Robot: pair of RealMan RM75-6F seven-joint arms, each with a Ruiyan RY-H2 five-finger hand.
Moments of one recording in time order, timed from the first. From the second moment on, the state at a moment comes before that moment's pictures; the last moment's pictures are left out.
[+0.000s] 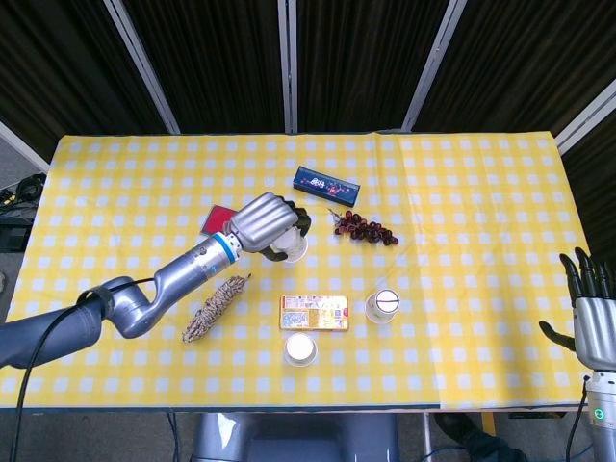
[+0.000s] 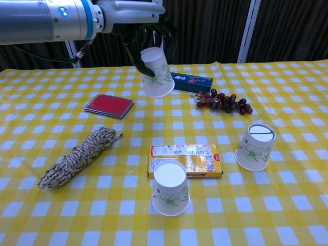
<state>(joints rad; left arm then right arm) -1.14 -1.38 -0.19 -1.35 1.45 0.71 -0.10 0.10 -1.14 0.16 -1.57 -1.39 1.51 -0.17</state>
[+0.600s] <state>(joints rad) -1.06 -1.13 -0.05 -1.82 1.66 0.78 -0.09 0.10 -1.13 0.14 -1.60 -1.41 1.52 -0.18</state>
